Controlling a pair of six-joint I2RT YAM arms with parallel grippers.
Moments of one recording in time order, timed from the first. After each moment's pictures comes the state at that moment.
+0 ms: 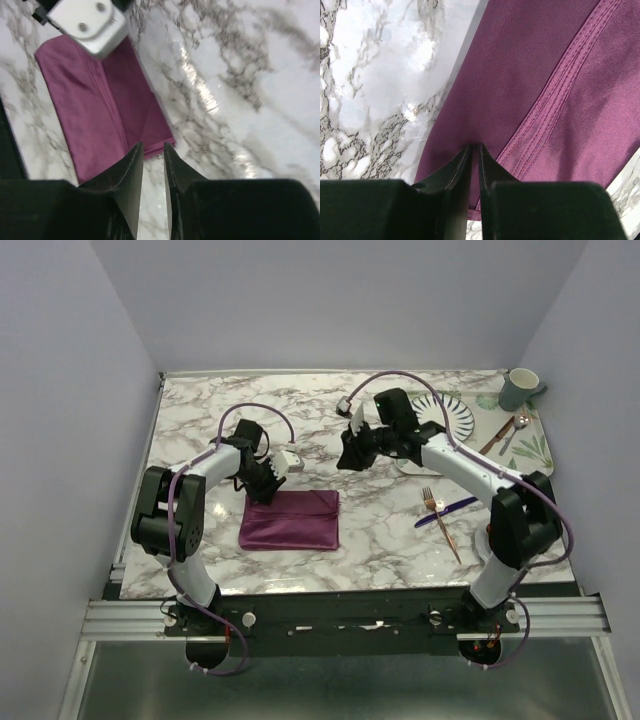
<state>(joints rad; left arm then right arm) -0.24 1.76 1.09 -0.67 0.45 0.83 0.56 1.67 1.32 -0.37 -0.59 -0.36</state>
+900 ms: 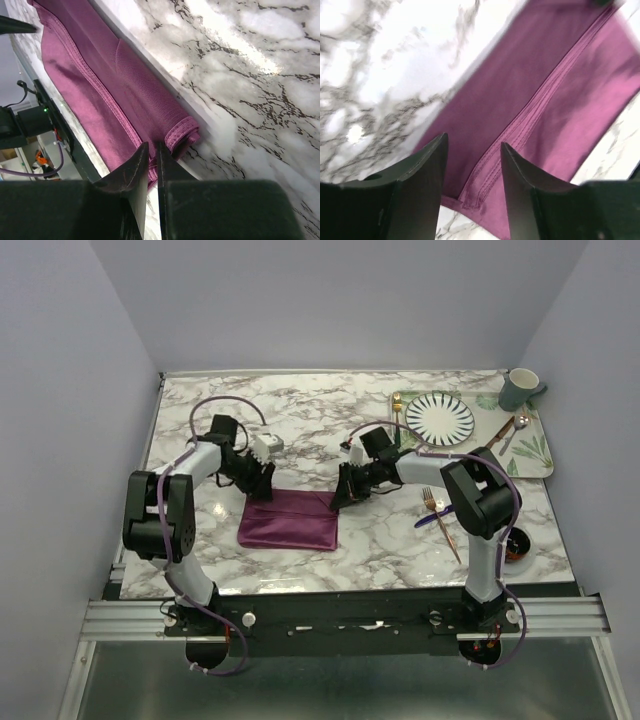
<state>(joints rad) -0.14 1.74 1.09 -0.67 0.61 0.67 0.53 2.01 1.15 -0.15 -0.72 0.42</state>
